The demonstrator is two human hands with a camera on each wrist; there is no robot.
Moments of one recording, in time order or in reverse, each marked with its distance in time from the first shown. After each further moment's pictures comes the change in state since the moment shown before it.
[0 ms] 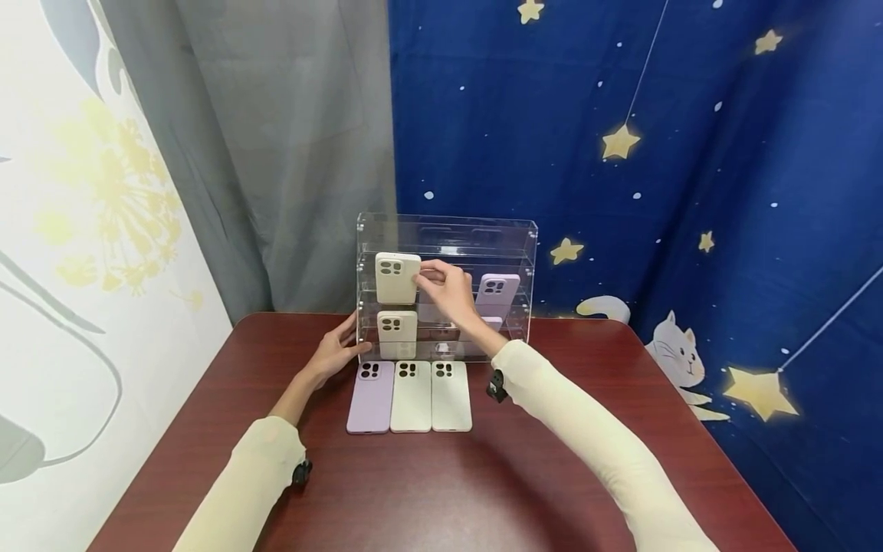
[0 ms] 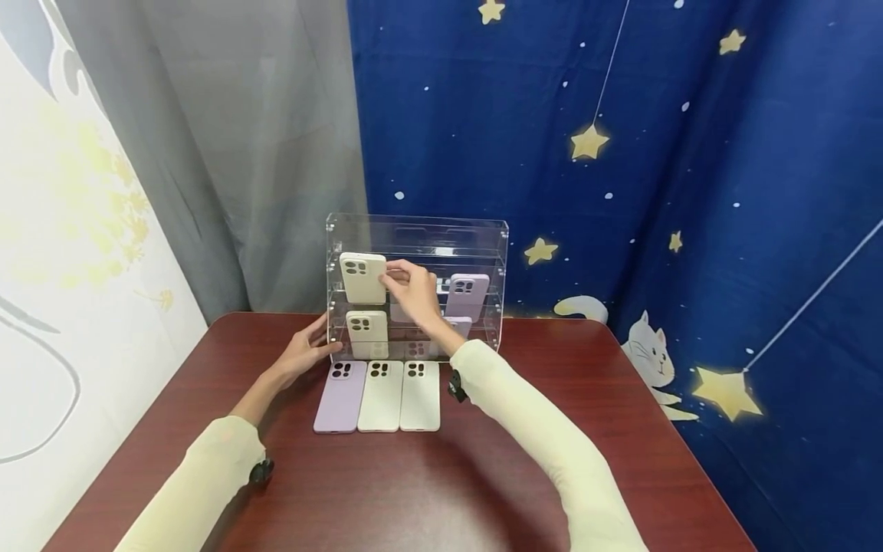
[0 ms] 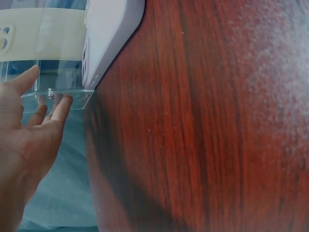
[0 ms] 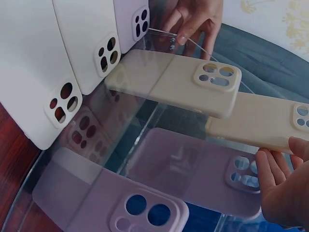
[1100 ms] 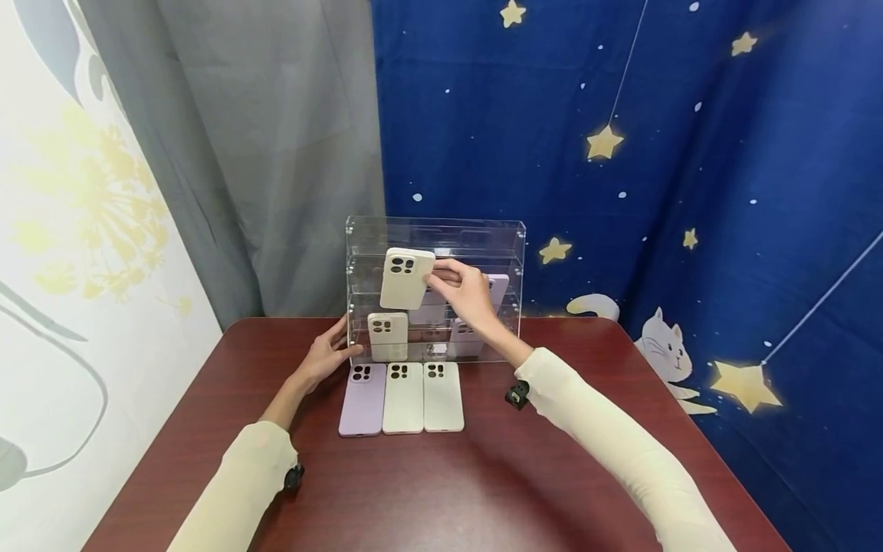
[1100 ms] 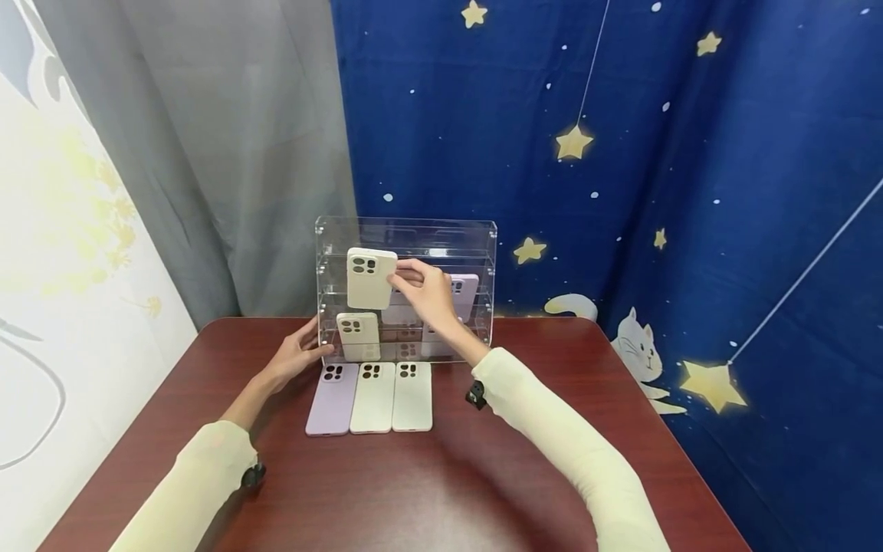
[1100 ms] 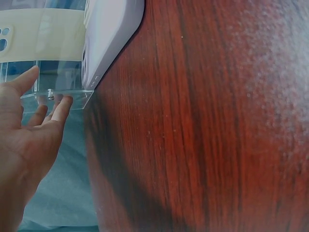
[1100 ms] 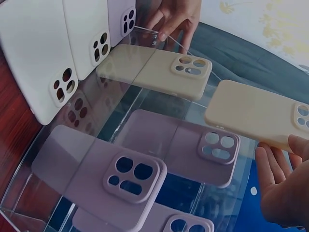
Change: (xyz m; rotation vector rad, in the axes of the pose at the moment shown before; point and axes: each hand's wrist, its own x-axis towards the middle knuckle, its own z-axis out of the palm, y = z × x) left_hand 0.013 -0.032 0.003 0.007 0.021 0.063; right_hand -0.023 -0.019 -0.049 0.058 0.013 0.001
